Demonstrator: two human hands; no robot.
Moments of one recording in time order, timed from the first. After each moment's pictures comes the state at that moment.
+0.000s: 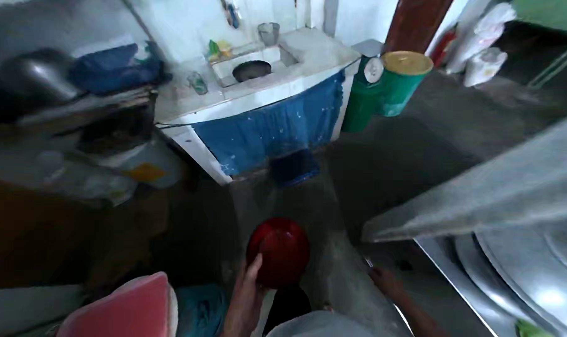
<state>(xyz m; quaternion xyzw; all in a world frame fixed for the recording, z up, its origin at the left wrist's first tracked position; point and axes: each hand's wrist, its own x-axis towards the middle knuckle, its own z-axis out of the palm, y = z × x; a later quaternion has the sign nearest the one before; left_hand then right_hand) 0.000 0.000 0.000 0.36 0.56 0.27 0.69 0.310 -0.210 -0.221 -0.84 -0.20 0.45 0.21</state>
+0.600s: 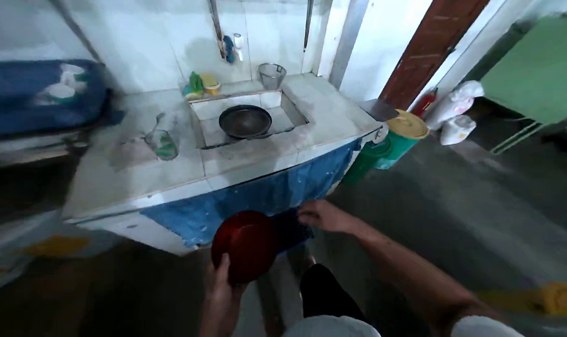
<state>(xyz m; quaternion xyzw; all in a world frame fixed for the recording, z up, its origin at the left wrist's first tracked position) 0.215 0.477 0.015 0.30 0.54 0.38 0.69 0.514 0.456 0.044 -0.65 -0.66 0.34 0.18</state>
